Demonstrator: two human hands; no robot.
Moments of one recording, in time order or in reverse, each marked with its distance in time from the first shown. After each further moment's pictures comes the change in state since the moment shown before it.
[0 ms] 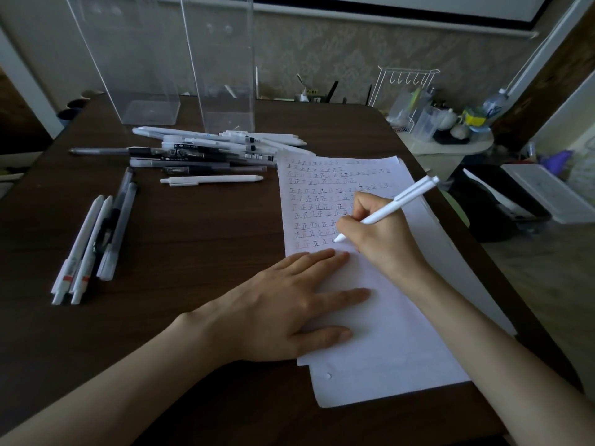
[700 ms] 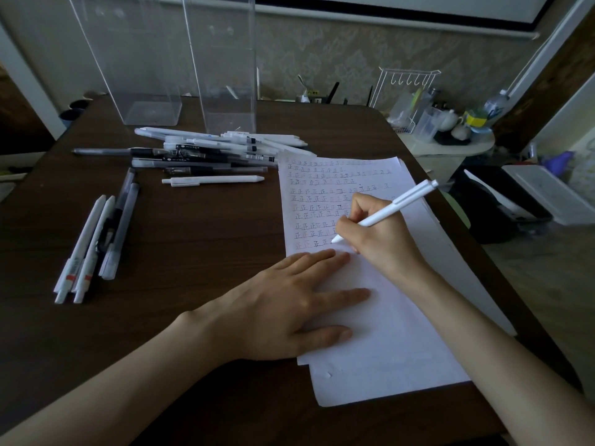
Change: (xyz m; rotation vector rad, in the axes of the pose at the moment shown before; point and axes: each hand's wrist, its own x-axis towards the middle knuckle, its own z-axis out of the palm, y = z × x) left_hand -0.001 -0.001 0.002 0.007 0.031 0.017; right_hand 0.000 0.003 0.001 0.009 -0.018 -0.005
